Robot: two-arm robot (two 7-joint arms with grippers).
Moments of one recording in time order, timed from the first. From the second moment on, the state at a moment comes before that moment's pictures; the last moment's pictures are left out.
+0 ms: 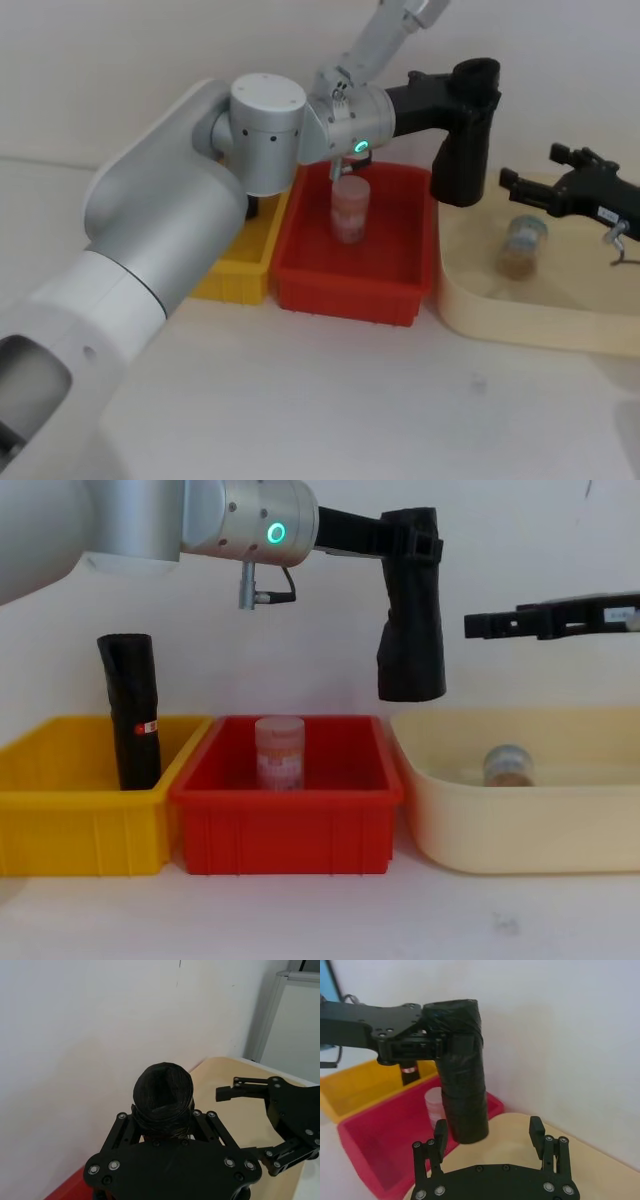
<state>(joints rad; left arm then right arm) -0.93 0.10 0.58 -1.06 -0.41 0.30 -0.45 0.66 0.42 -0.39 -1.23 0.45 0.23 0.62</state>
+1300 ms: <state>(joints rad) -0.93 0.10 0.58 -1.06 -0.41 0.30 -0.45 0.83 0.34 -0.46 -0.92 0.50 0.05 0.82</state>
